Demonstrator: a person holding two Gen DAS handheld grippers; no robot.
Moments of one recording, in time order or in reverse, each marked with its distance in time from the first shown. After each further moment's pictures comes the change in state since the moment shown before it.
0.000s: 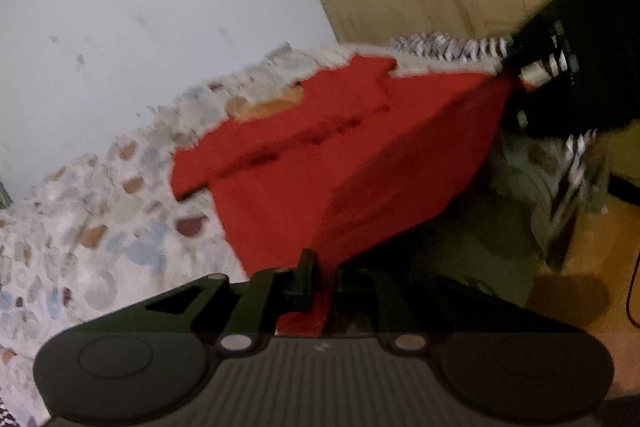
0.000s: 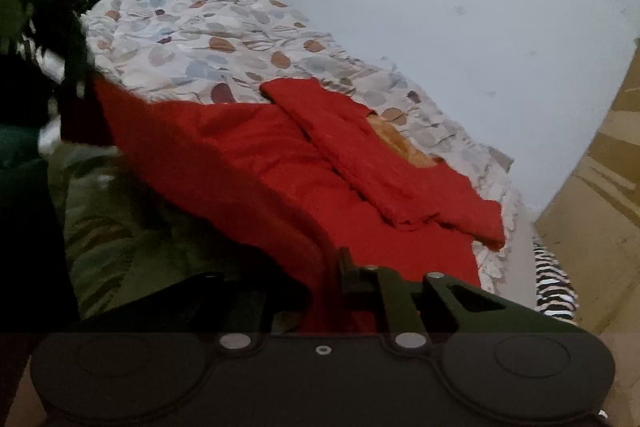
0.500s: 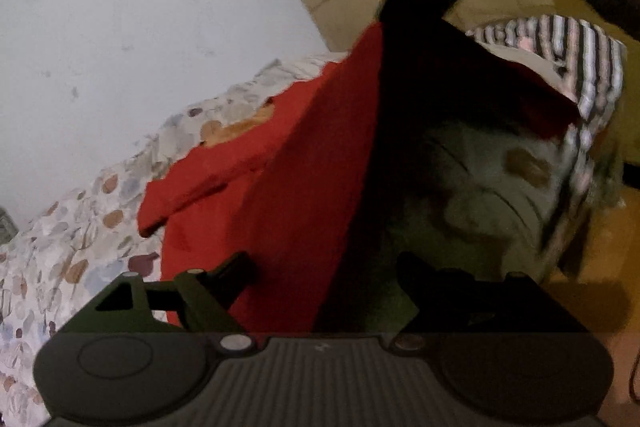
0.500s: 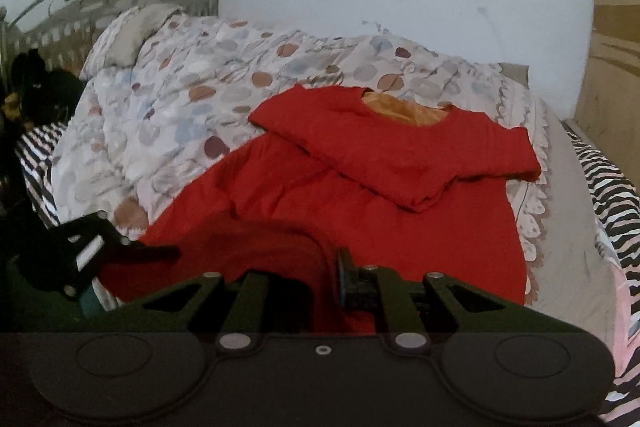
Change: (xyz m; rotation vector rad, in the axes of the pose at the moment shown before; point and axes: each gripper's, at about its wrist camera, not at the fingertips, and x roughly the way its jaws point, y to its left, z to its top) left arm 0.051 -0.071 0.020 0.060 -0.056 0.093; right arm -0.003 -0.054 0.029 0.403 0.057 0.157
